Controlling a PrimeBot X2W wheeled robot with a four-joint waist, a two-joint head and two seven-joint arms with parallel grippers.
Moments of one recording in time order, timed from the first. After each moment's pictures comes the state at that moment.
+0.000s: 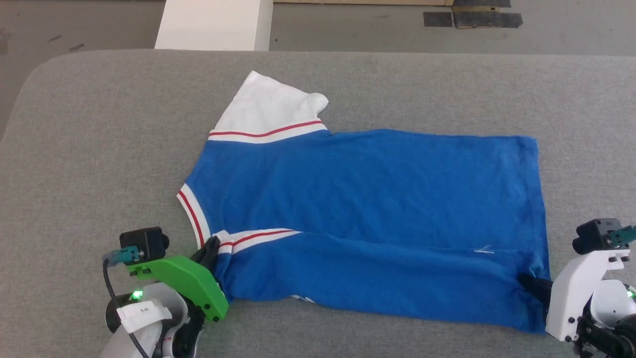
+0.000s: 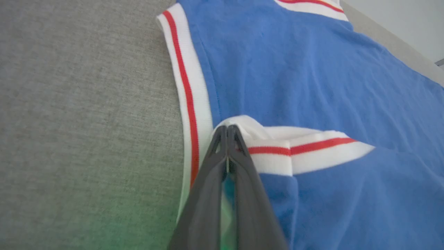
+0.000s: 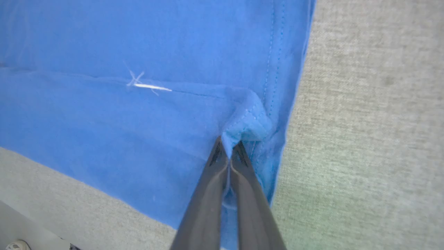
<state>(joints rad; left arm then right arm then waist) -0.18 0.32 -0.36 0.18 -0.80 0.14 0.14 -0.04 -0.31 -0.05 0.01 0.56 0.13 0.82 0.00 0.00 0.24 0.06</state>
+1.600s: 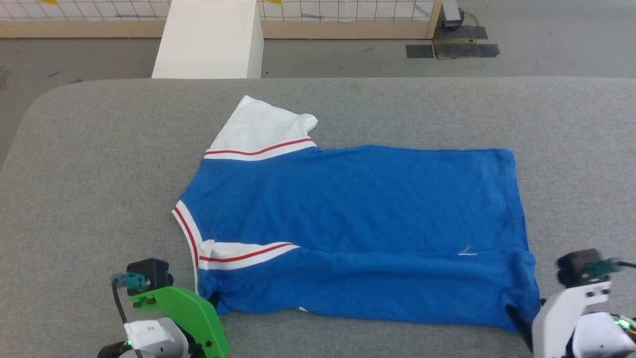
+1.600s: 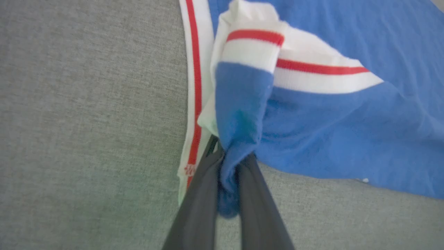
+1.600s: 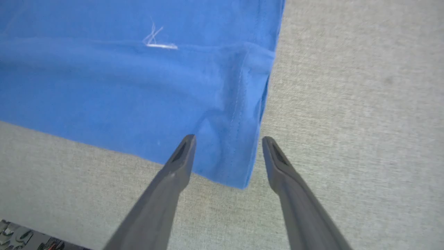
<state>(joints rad) -0.02 0.41 -0.41 -0.08 -0.80 0.40 0.43 0.11 -0.23 -0.06 -0.17 0.29 0.13 0.83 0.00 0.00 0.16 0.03</state>
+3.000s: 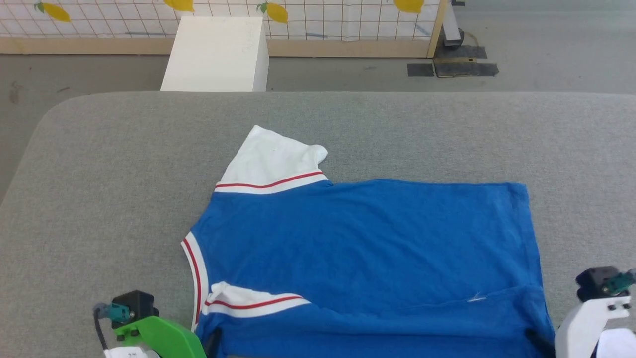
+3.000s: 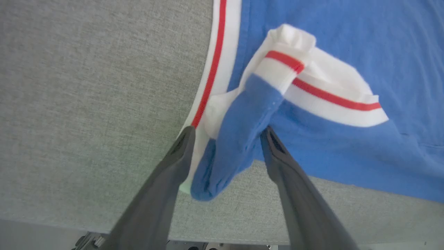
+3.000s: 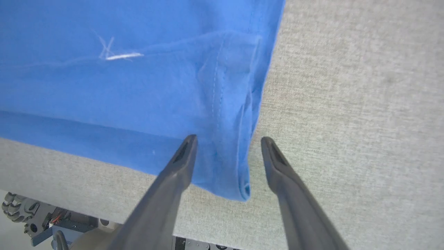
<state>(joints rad) 0.12 0.46 -0.37 -0.20 -0.87 0.46 0.51 0.14 -0.28 -0.09 -0.10 0.37 0.13 0.90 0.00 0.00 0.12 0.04</state>
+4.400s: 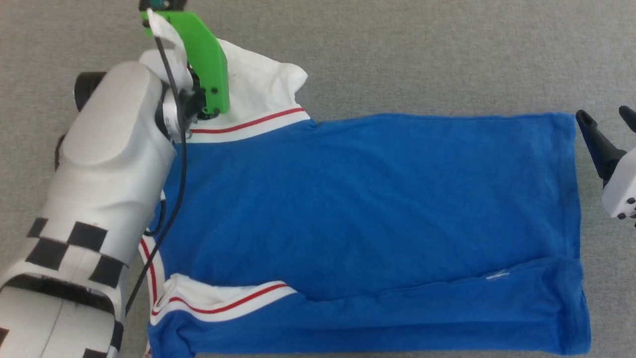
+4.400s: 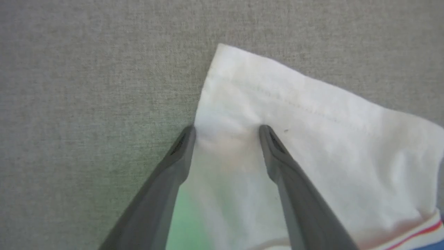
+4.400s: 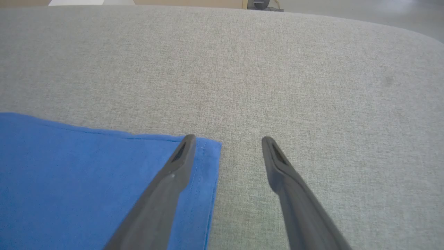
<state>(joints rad) -1.09 0.26 -0.55 0.75 -0.64 0.16 0.73 -0.38 -0.35 -0.14 -0.07 0.36 0.13 0.63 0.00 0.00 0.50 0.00</state>
